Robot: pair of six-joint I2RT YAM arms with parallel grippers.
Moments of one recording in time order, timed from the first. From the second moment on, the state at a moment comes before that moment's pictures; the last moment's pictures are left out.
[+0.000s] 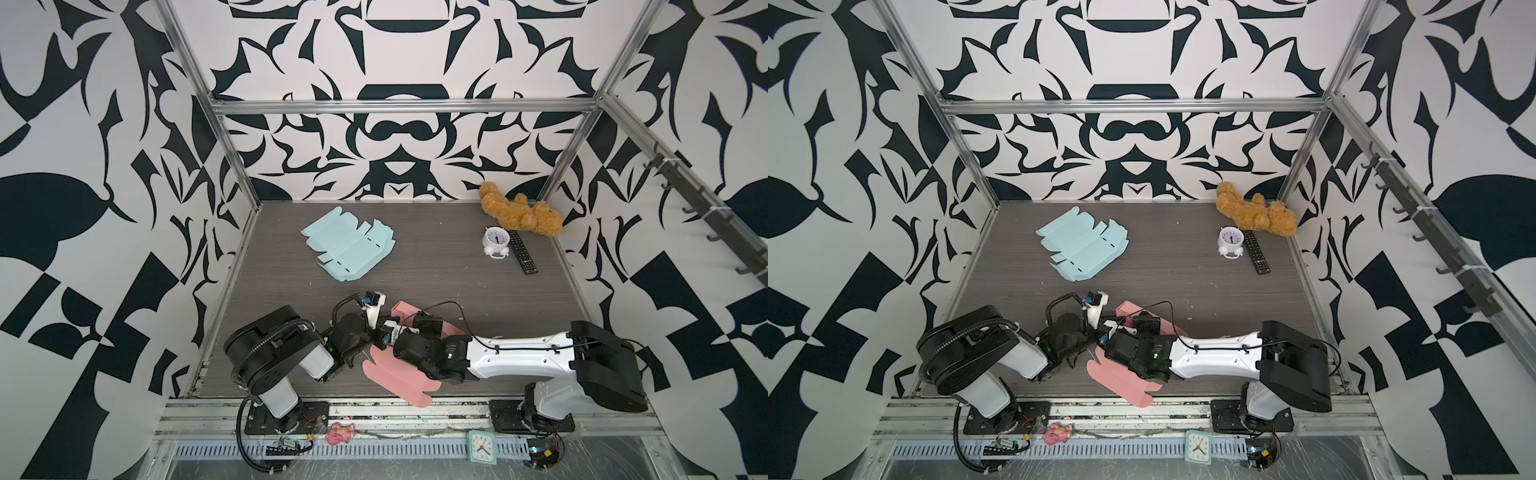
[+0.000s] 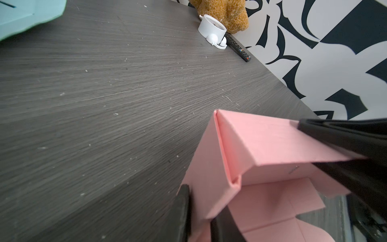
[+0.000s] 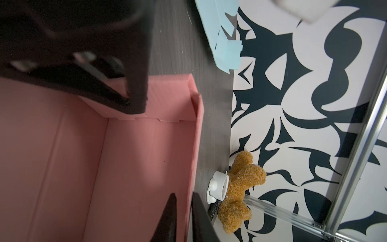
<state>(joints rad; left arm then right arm) -0.85 1.65 0.21 1.13 0.10 -0.44 1.29 1.48 0.81 -0.32 0.86 -0.48</state>
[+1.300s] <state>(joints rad) -0.94 1.55 0.36 0.80 -0.07 -0.22 0.72 1.33 0.89 -0.44 -0.09 0.38</state>
